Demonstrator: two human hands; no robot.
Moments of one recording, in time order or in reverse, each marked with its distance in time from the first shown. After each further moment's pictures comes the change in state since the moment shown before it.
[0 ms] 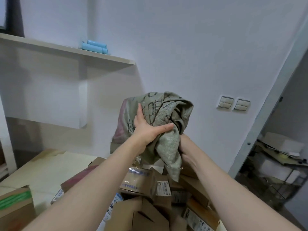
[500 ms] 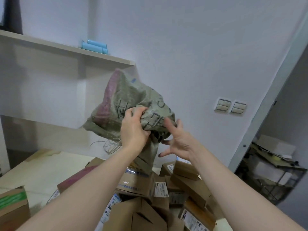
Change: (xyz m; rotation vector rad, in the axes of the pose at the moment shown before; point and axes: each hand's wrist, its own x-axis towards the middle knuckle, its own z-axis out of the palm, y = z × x) left_hand 0.002 -0.009 -0.018 0.559 0.392 0.384; right_hand -0.017 -0.018 0.015 -0.063 -0.094 -0.046
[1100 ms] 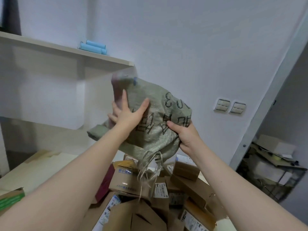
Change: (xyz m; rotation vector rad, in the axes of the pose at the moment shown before) left_hand 0.047 0.006 -0.018 -0.146 -0.251 -0.400; right_hand 0.029 -0.003 -0.019 0.102 0.223 -0.308
